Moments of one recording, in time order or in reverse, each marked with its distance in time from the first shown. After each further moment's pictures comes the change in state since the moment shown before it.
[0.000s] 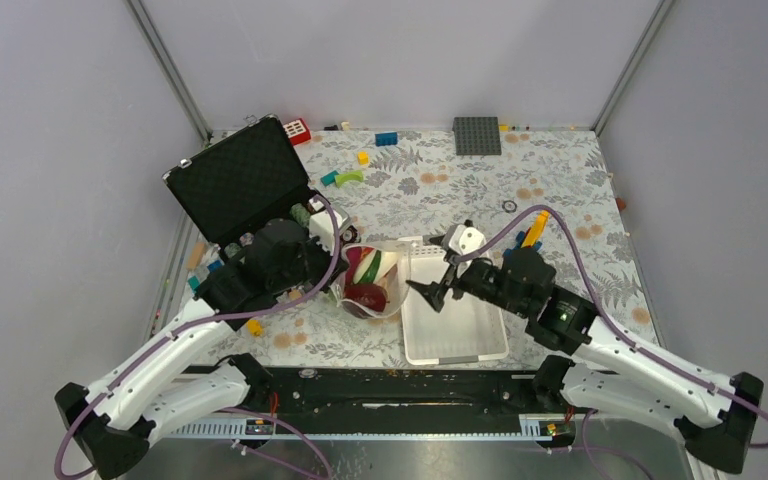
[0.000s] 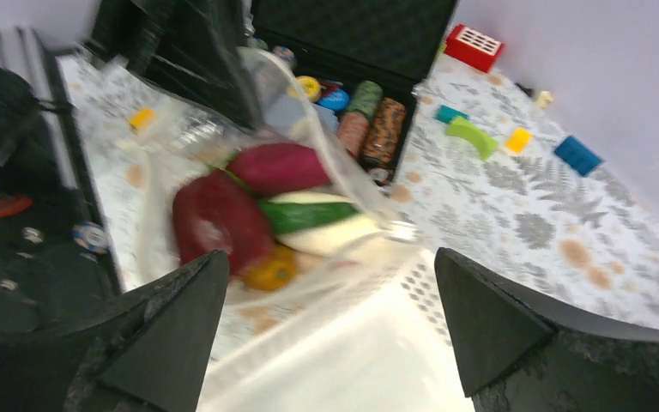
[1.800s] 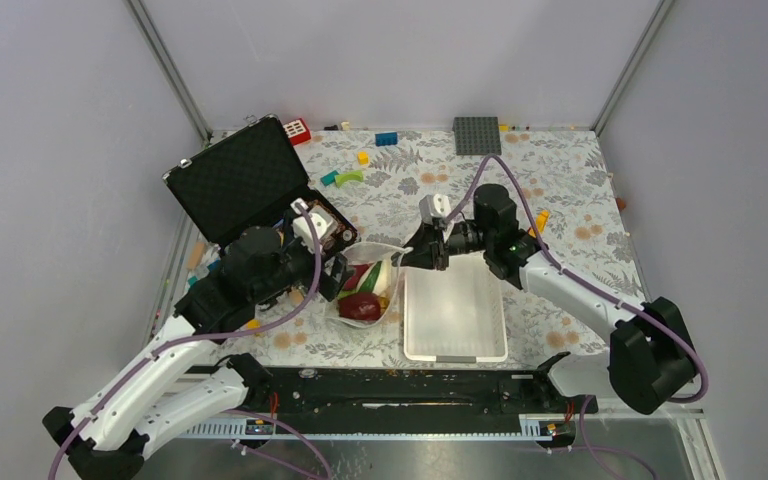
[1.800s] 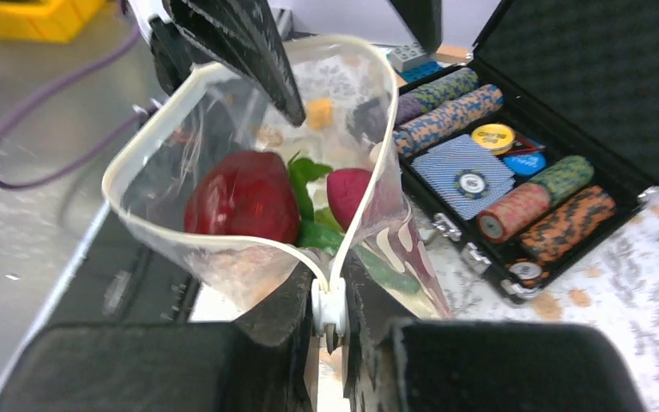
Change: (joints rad) left arm 0.006 -0.124 -0.042 0.037 -0.031 0.128; right arm -0.455 0.520 0.120 0.272 -1.130 -0.203
